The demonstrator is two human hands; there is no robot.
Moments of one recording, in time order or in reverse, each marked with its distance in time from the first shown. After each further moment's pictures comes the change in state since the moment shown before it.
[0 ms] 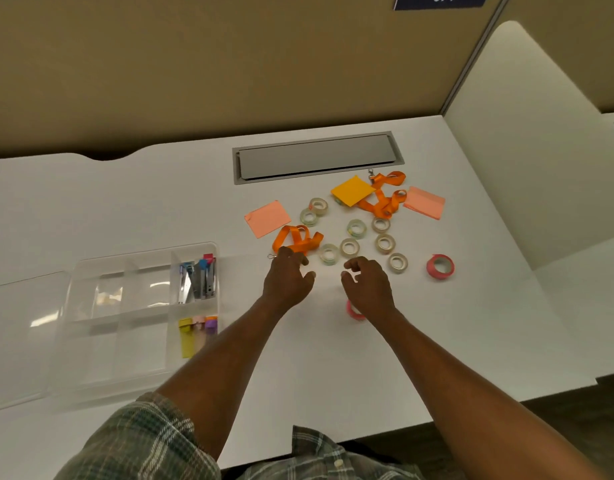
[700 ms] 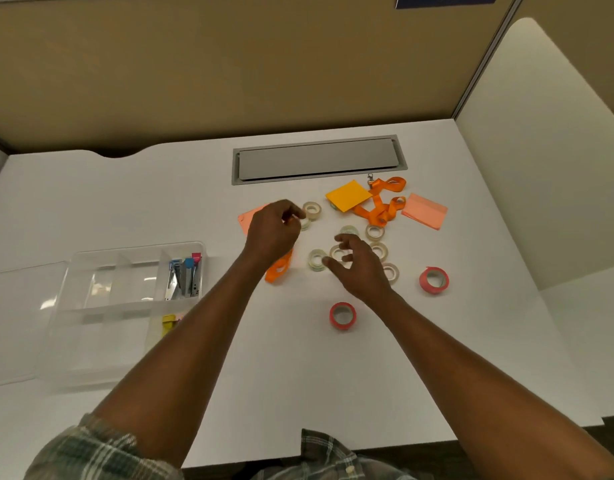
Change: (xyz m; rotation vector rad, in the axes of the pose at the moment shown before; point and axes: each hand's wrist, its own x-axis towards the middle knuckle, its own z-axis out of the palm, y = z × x) left_hand 0.030 0.087 -0.074 -0.230 0.220 -0.020; right_hand 0.047 0.001 -0.039 0.210 -0.167 -0.220
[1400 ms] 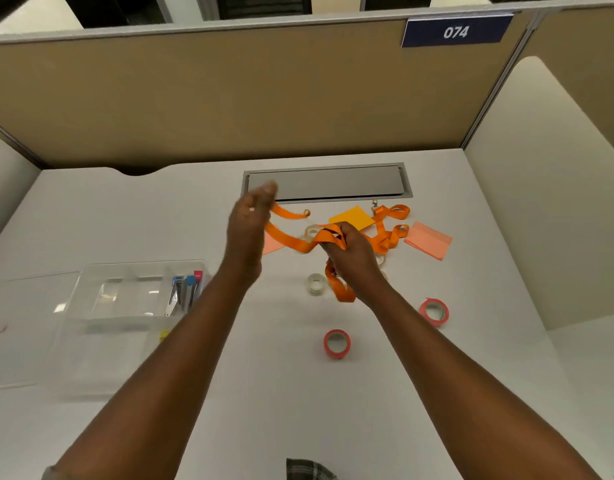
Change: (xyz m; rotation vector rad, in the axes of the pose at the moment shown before) left_hand -0.001 0.046 -0.033 -0.691 0.189 -0.129; right_hand 0.039 -0.058 -0.029 0.376 -0.011 -0.032
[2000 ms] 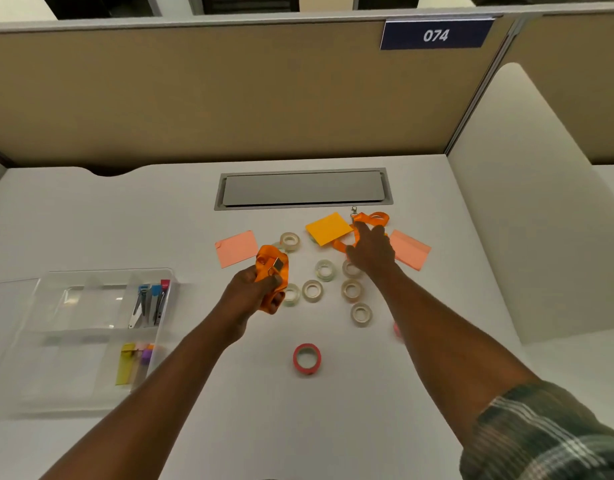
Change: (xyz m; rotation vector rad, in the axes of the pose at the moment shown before) left_hand -0.029 -0.076 0.023 0.107 -0.215 -0.423; right_hand 0.097 0.069 -0.084 -0.897 -0.012 0.187
